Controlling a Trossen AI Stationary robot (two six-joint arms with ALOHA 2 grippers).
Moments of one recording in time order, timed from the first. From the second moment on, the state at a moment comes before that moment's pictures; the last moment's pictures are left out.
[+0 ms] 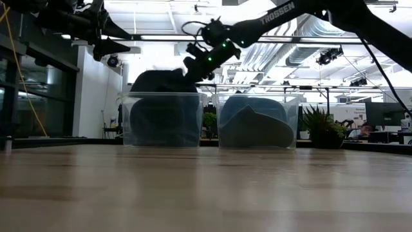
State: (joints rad) left arm 1.18 0.76 0.68 -0.09 0.81 -0.16; right arm -0.58 2.21 2.01 -0.28 -0.17 -0.29
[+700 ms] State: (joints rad) left arm 1.18 0.75 0.68 -0.10 0.83 -0.17; right arm -0.55 2.23 2.01 -0.34 -0.02 -0.31
